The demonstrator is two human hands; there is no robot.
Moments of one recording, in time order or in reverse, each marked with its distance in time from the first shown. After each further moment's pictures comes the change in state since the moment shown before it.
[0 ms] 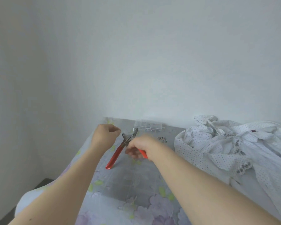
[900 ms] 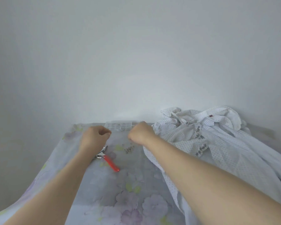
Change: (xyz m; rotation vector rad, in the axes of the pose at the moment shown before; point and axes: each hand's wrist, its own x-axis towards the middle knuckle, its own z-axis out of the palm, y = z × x) left_hand -0.026 0.053 0.052 0.102 -0.086 0.127; right_hand -0.007 0.026 -0.092 -0.405 0.458 -0.245
